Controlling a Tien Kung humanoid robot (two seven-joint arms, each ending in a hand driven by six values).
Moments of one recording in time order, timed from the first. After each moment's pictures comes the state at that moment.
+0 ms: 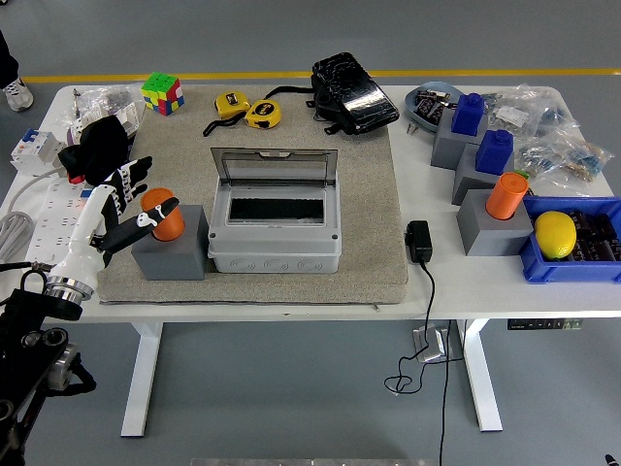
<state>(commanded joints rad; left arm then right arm) -0.13 0.21 -1.29 -1.21 1.27 0.12 -0.33 0.10 -0.11 1.70 0.18 -1.48 -0.17 -0.13</state>
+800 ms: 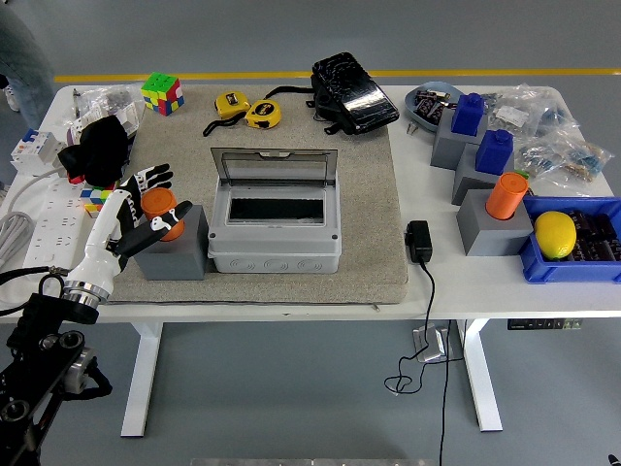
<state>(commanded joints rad) -0.14 0.18 -1.25 -1.18 1.26 0.13 -0.35 0.10 -0.11 1.71 0.18 -1.49 -0.17 -0.13</state>
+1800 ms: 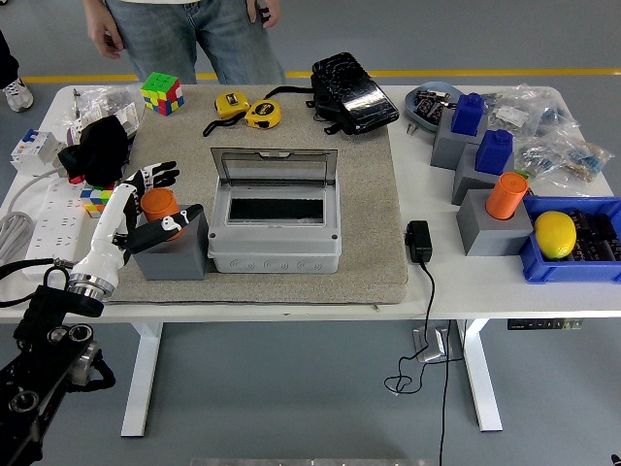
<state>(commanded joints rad) -0.18 0.18 -1.22 -1.15 1.29 0.17 -0.35 0.10 -0.11 1.73 0.18 -1.49 -0.17 -0.13</state>
